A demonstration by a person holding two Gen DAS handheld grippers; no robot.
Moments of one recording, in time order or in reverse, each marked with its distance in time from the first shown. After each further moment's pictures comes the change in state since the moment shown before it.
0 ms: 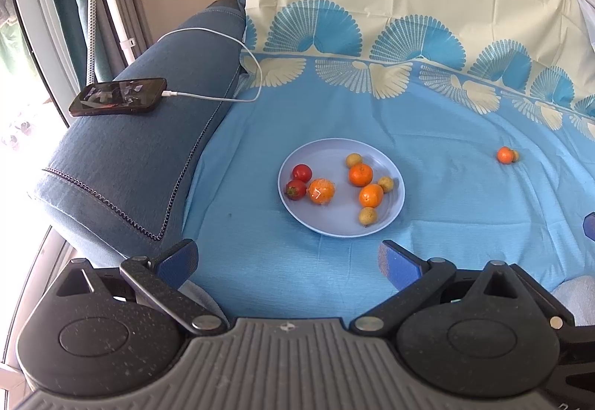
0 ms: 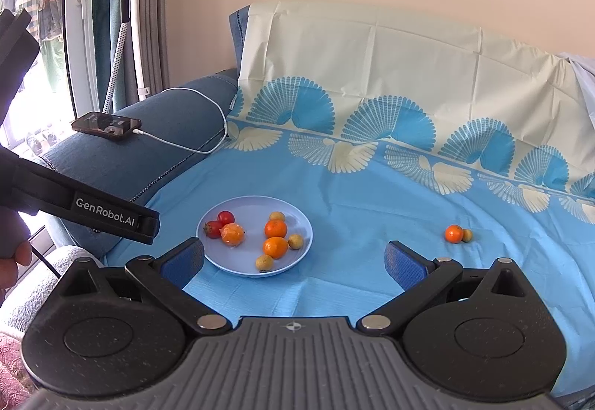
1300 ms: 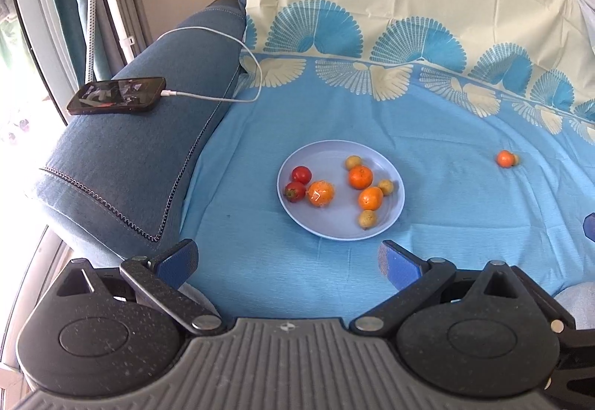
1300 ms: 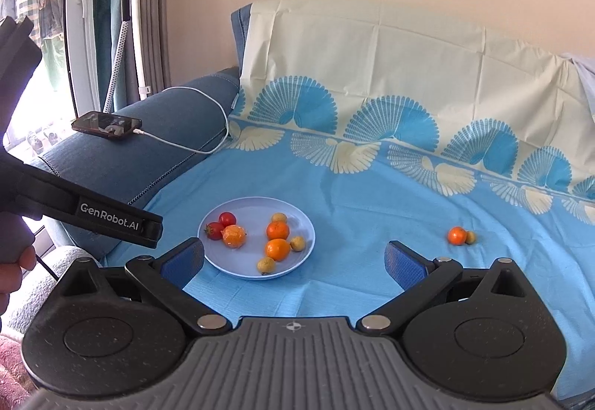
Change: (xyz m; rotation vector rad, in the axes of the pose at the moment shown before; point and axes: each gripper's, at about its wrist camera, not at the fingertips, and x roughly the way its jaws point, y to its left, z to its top) left arm 0.003 0.000 0.001 -0.011 -0.004 -0.005; right arm 0.003 0.005 0.006 -0.005 0.001 0.001
